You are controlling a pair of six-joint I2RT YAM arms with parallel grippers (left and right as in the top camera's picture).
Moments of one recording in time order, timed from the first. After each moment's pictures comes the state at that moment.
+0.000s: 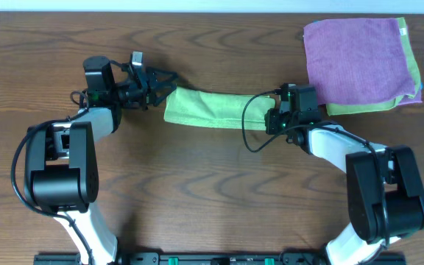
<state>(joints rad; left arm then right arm) 0.05 2.00 1.02 0.51 1.20 -1.19 0.19 1.83 0.86 0.00 -0.18 0.23</state>
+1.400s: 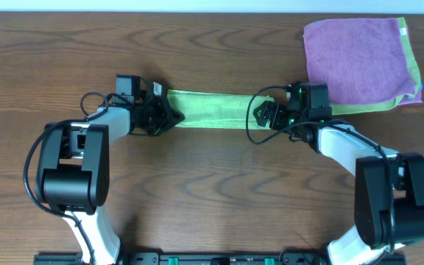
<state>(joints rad) -0.08 2.00 1.03 -0.16 0.73 -0.63 0.13 1.78 0.86 -0.04 -0.38 0.45</state>
